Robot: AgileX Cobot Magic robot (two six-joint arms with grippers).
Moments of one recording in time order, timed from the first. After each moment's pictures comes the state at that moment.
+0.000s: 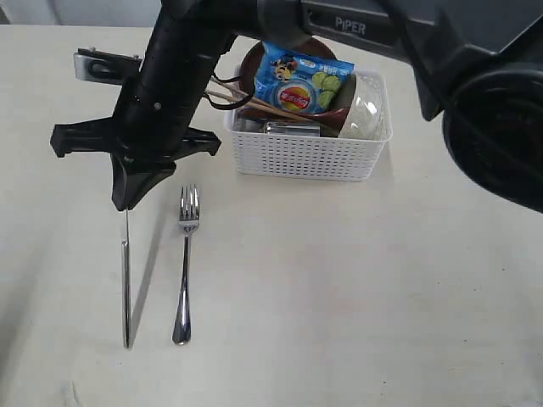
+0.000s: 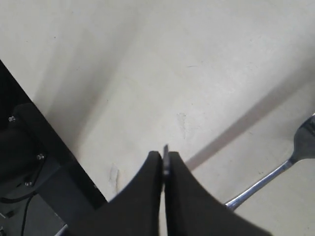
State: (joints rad) left arm -0.17 0.00 0.00 0.05 0.33 0.04; right arm 0.82 2.25 -1.92 0.61 1.22 -0.04
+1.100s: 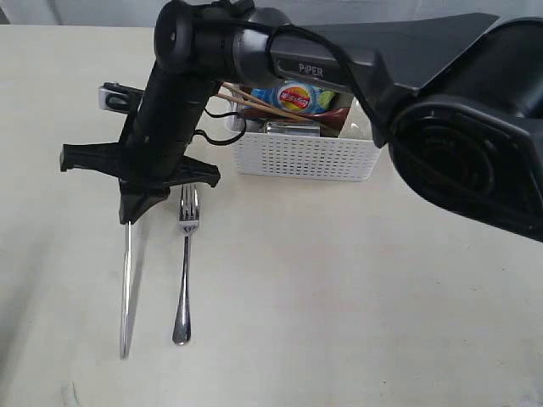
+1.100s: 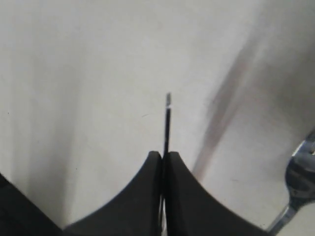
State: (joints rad) left arm -0.17 0.00 0.00 0.05 0.33 0.04; right arm 0.84 2.36 -1.92 0.56 1.07 0.23
